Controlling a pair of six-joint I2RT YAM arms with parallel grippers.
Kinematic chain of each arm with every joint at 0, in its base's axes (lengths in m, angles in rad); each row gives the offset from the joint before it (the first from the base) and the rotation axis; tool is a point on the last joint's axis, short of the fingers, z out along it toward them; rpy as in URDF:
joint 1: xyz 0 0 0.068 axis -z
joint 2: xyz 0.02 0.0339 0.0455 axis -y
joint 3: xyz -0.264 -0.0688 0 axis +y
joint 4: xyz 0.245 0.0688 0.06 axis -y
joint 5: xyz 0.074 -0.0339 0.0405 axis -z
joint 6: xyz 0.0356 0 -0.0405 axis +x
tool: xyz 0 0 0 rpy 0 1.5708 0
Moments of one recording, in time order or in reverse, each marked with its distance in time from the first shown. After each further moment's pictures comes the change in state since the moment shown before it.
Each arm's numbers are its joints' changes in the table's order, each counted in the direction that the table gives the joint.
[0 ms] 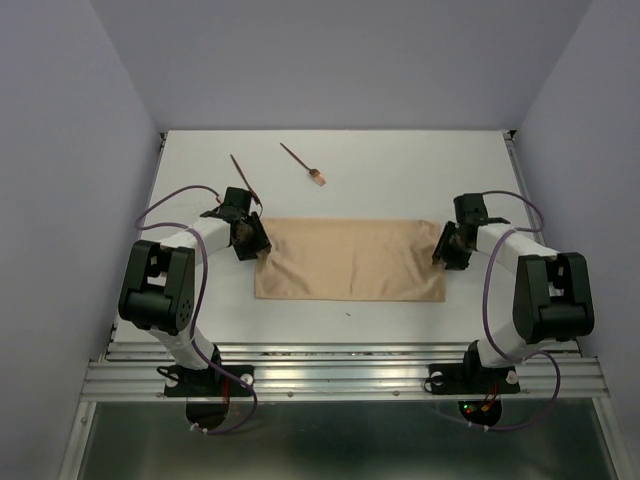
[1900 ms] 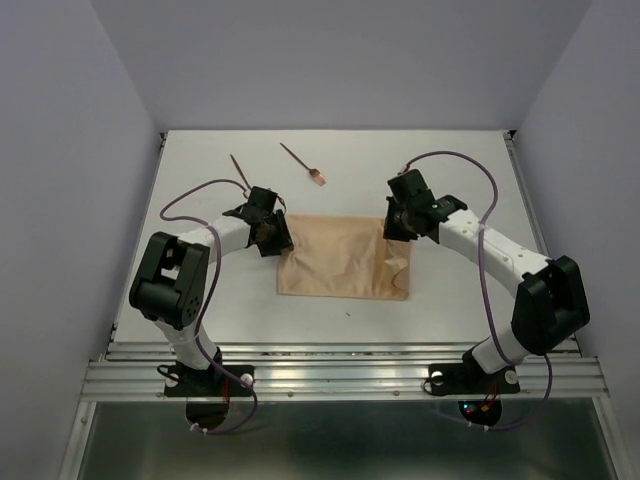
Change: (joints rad) left arm 0.138 -0.060 -0.041 0.083 0.029 -0.021; right arm -0.453 0.040 -0.308 -0.110 0.119 0.097
